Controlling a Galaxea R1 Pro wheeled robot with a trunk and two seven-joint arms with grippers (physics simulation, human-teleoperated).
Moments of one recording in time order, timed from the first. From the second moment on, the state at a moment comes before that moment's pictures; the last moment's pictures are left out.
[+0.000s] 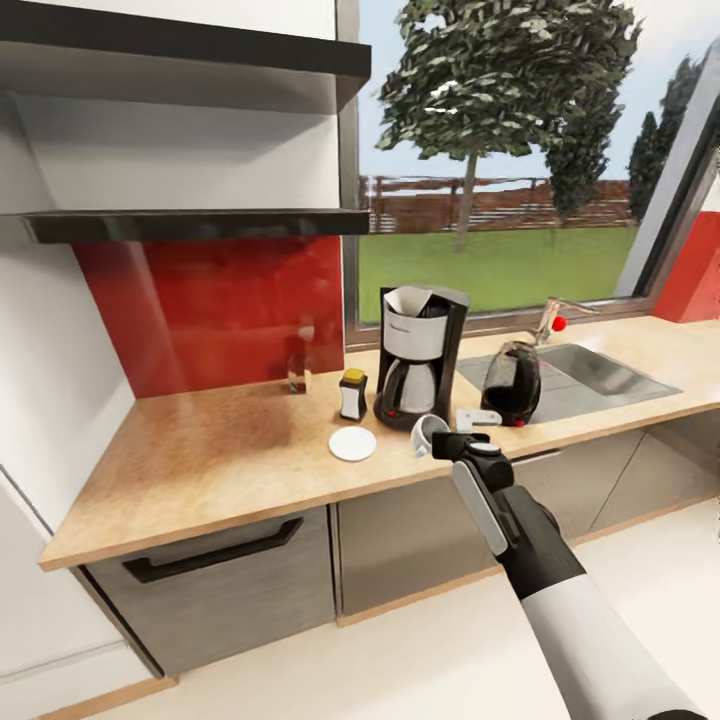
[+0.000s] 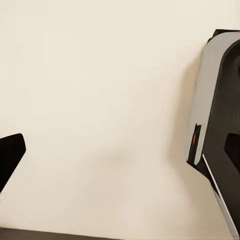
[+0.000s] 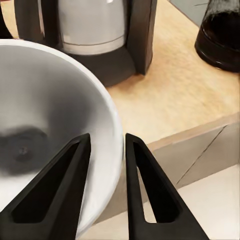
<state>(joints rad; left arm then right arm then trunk) -0.01 0.14 0.81 -0.07 -0.73 -0.17 0.10 -0.73 0.02 0.26 -1.21 -0.32 0.70 -0.44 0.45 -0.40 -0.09</state>
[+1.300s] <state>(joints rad) -0.01 0.13 0.80 -0.06 -0.73 -0.10 0.10 -0.73 0.16 0.41 -1.21 -0.27 1.03 -0.68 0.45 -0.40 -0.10</state>
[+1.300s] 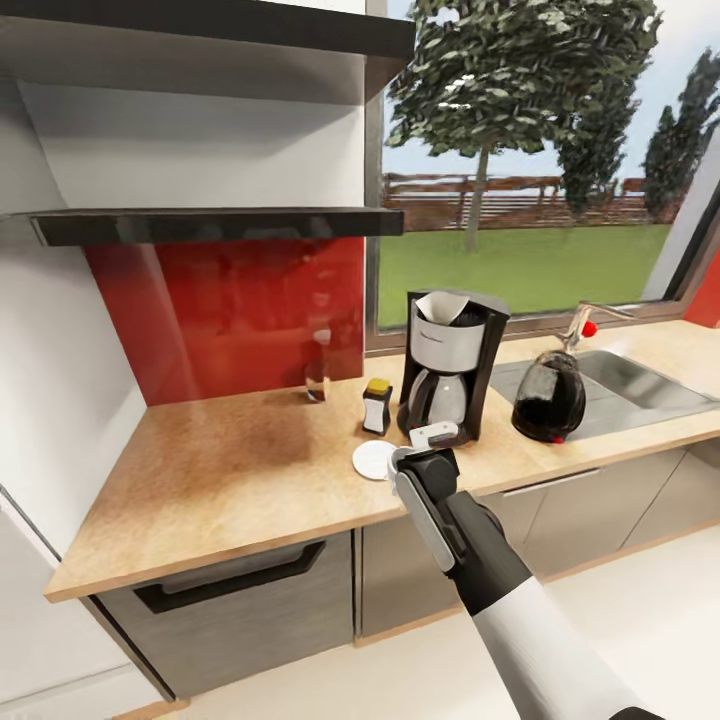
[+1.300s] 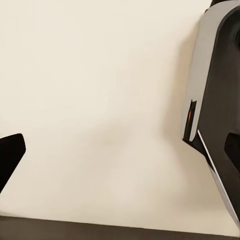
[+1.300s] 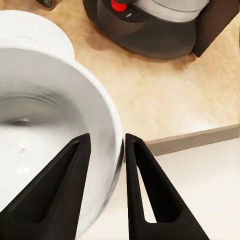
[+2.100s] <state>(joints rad) -0.01 0.13 0.80 -0.04 -0.73 -0.10 0.10 -0.73 0.16 0.41 -1.20 -0.27 1.03 -0.68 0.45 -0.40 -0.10</state>
